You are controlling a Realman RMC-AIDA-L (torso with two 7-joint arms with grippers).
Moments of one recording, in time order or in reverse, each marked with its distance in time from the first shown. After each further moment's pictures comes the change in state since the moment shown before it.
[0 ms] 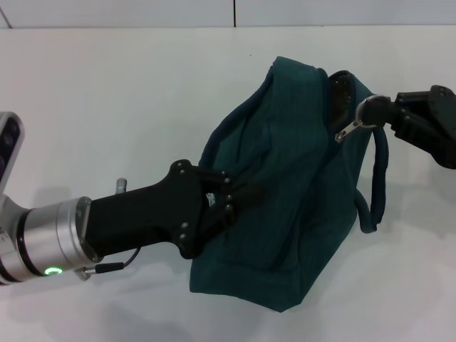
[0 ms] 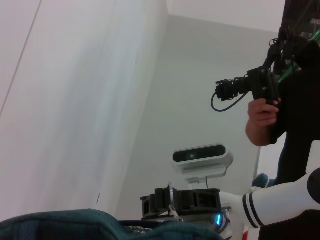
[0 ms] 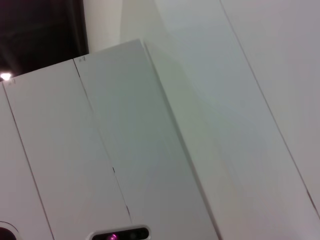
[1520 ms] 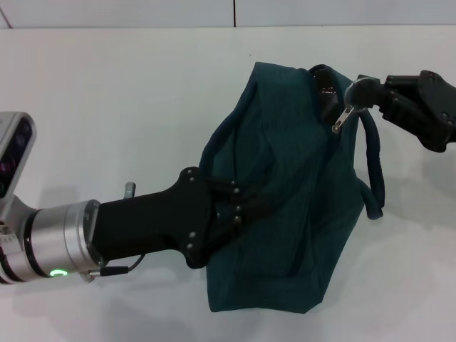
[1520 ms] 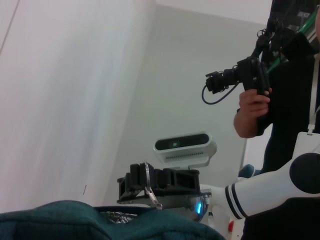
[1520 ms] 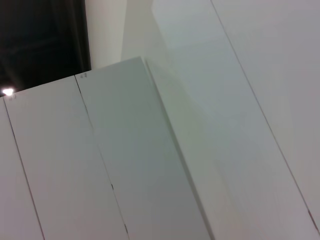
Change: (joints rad) left arm -0.018 -0.003 0.002 0.000 0.038 0.004 0.001; right arm 0.043 0.002 -0.004 0.080 0.043 0.024 -0.048
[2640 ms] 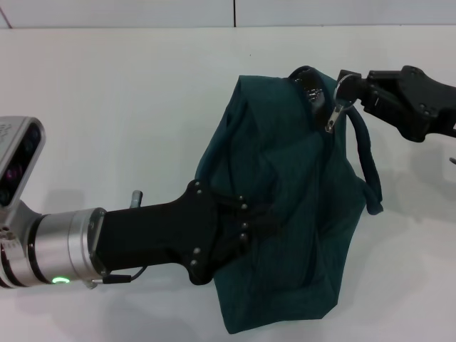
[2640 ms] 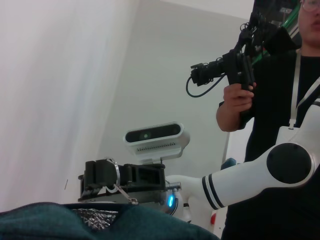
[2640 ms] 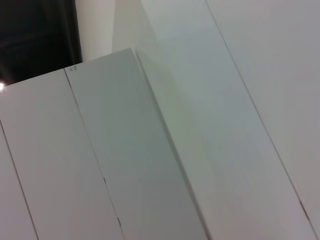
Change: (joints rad) left arm -0.009 -0.005 0.003 0.000 0.043 0.023 0.008; right arm 0.035 0.002 -0.025 0.023 0.004 0.062 0.008
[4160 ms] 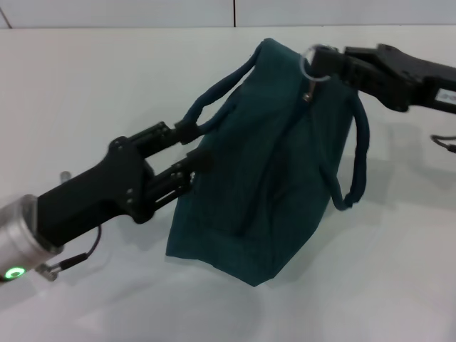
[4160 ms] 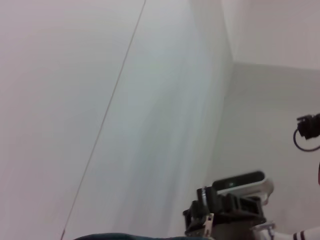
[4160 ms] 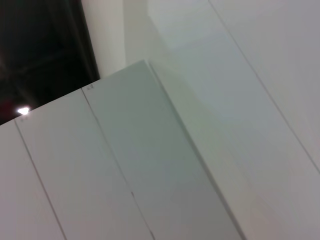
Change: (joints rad) left arm 0.120 0.004 -0.263 0.000 -0.035 0.000 -0.022; right arm 0.098 0.000 -0.009 0.049 0.029 -0.018 0.125
